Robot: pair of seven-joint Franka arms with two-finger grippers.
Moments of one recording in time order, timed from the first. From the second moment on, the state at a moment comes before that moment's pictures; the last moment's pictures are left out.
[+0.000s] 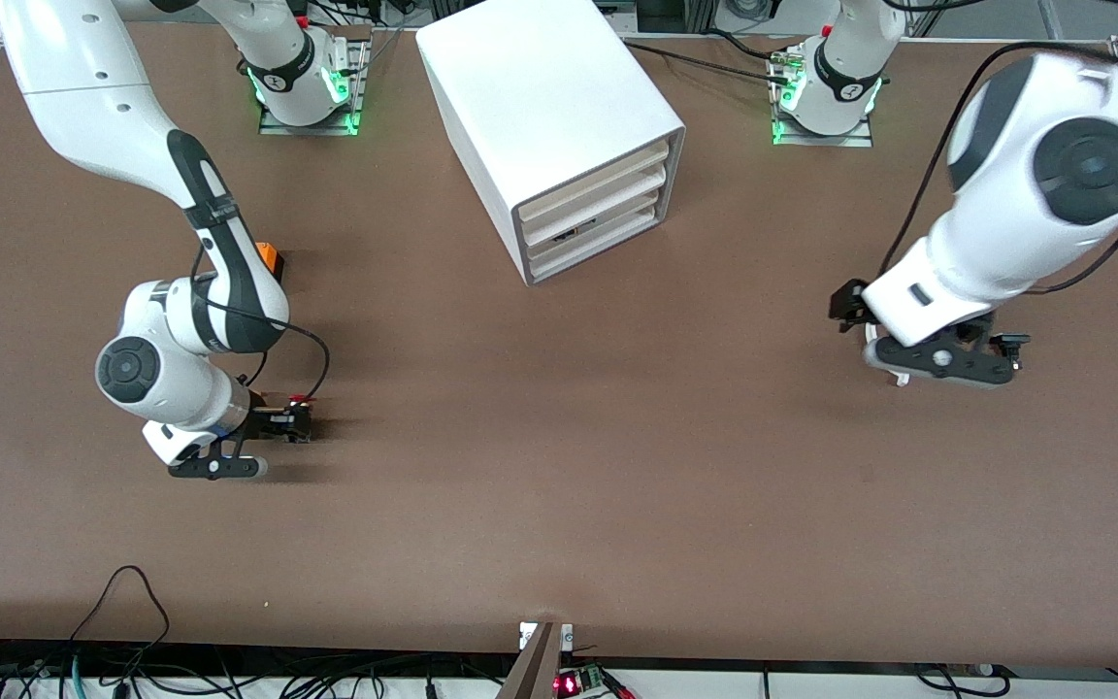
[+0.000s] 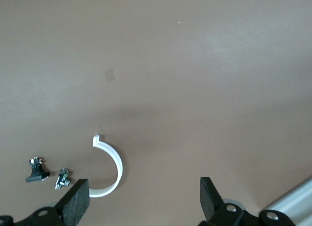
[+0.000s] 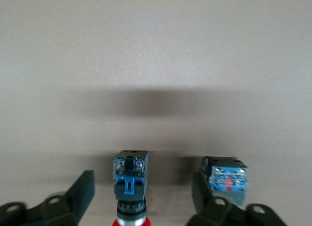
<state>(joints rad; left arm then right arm) 0.16 0.25 -0.41 -1.50 0.14 1.67 -0.07 0.07 0.66 0.04 -1.61 -0.02 2.30 0.11</state>
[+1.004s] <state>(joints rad) -0.03 0.01 -0.09 -1.68 0.03 1.67 0.07 0.07 0.18 0.03 -1.62 -0.02 1.75 0.14</state>
